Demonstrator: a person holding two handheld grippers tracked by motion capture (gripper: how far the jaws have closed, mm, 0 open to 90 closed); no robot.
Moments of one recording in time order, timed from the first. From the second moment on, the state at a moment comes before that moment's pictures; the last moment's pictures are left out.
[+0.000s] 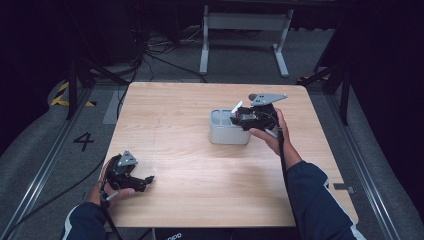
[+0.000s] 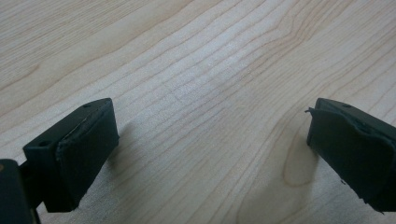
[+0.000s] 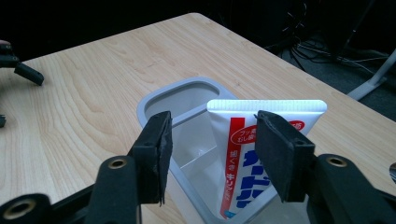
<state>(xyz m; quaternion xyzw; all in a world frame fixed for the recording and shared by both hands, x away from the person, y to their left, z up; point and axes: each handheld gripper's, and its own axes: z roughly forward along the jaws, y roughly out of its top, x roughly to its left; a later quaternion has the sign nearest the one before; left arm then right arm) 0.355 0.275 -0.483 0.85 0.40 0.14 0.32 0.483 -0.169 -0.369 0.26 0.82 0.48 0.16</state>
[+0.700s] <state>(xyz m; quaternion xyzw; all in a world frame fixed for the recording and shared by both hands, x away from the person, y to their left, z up) 0.355 0.275 -0.483 0.85 0.40 0.14 0.32 0.448 -0.182 -0.358 0.23 0.84 0.44 0.20</state>
